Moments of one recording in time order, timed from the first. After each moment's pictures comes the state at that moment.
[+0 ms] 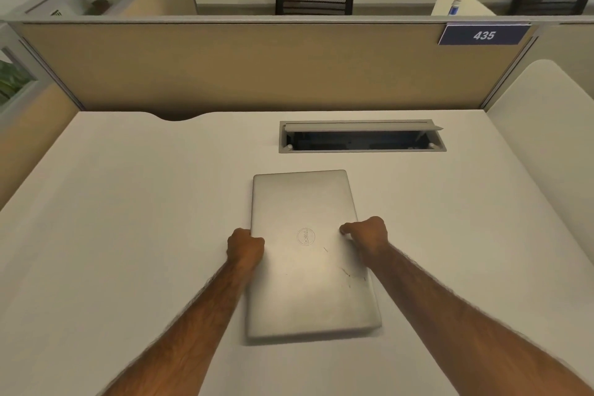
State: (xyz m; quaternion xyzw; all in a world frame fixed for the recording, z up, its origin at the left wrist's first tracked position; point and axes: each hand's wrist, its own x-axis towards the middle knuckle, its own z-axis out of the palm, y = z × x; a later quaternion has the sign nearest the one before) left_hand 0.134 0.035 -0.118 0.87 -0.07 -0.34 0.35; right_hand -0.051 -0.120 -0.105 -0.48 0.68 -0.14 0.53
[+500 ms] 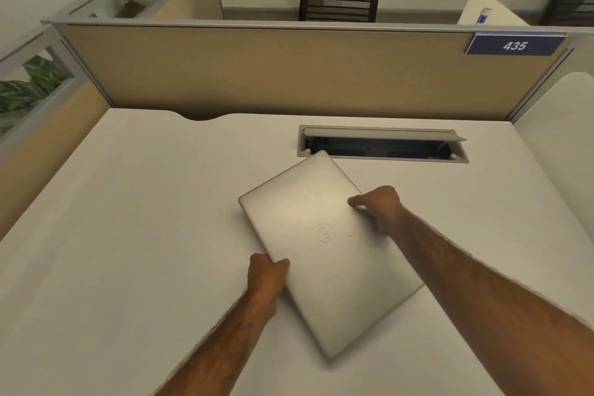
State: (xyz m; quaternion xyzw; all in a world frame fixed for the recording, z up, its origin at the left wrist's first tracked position) left_hand 0.085 0.067 -0.103 0.79 0.03 -0.39 0.48; right_hand -0.015 -0.166 -0.052 -0.55 0.61 -0.11 0.55
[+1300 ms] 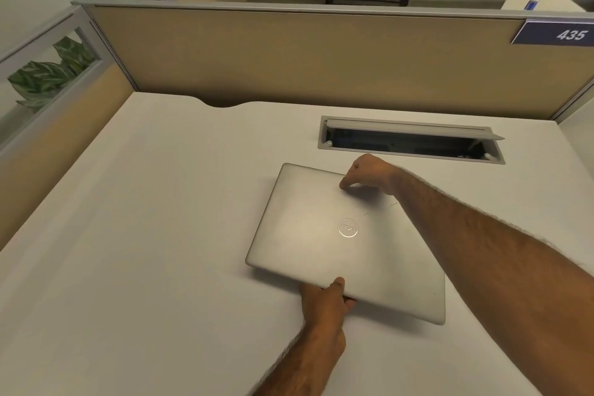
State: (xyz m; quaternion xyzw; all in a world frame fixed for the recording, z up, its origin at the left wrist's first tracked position) left_hand -0.008 0.051 -0.105 0.59 0.24 -0.41 0.65; right_hand 0.064 -0.202 -0.054 -0.76 0.45 0.10 0.45
